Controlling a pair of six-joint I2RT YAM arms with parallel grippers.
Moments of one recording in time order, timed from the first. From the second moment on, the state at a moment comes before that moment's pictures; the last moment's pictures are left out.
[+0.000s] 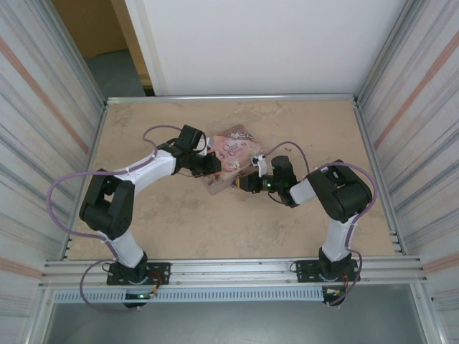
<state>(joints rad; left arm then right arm) -0.48 1.71 1.15 -0.43 0.46 -0.57 0.48 1.87 0.61 0.79 -0.65 0.42</state>
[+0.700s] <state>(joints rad) -0.48 1.70 1.14 -0.41 0.46 -0.58 0.48 1.87 0.59 0.81 -0.64 0.41</state>
